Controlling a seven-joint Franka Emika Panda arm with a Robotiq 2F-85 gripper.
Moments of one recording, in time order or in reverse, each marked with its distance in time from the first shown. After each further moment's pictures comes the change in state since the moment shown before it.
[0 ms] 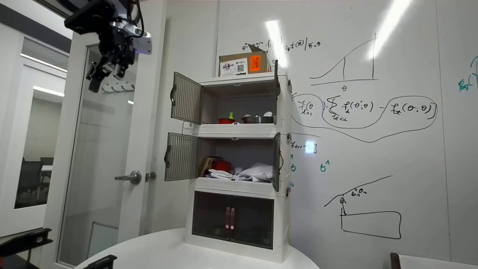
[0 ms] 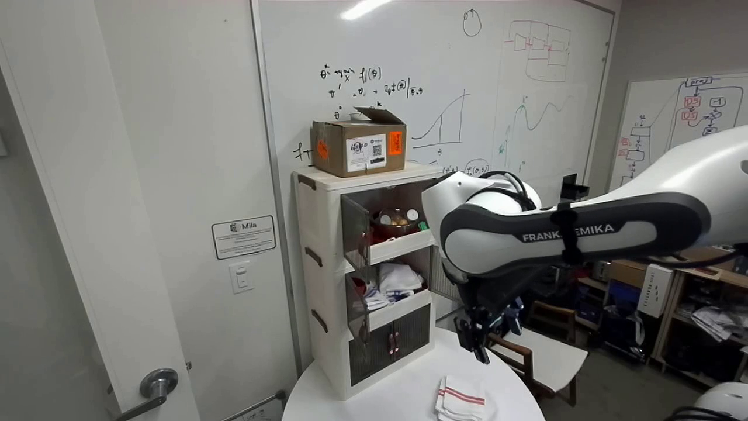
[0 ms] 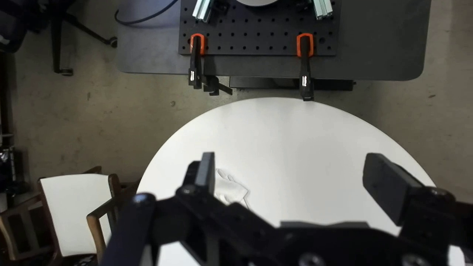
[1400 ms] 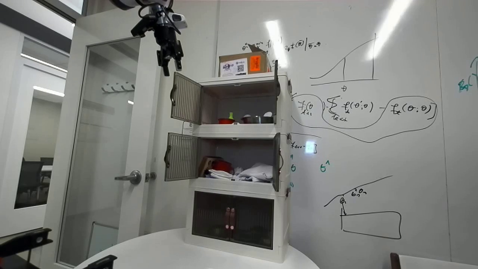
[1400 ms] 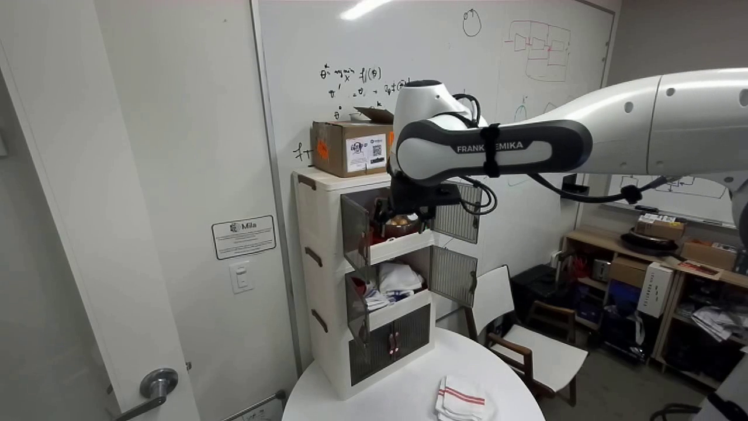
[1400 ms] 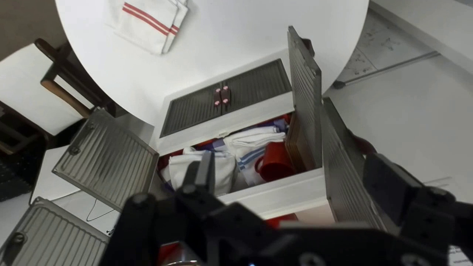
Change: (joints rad) arm -0.073 0.340 -0.007 0.572 -0.081 0.394 0.314
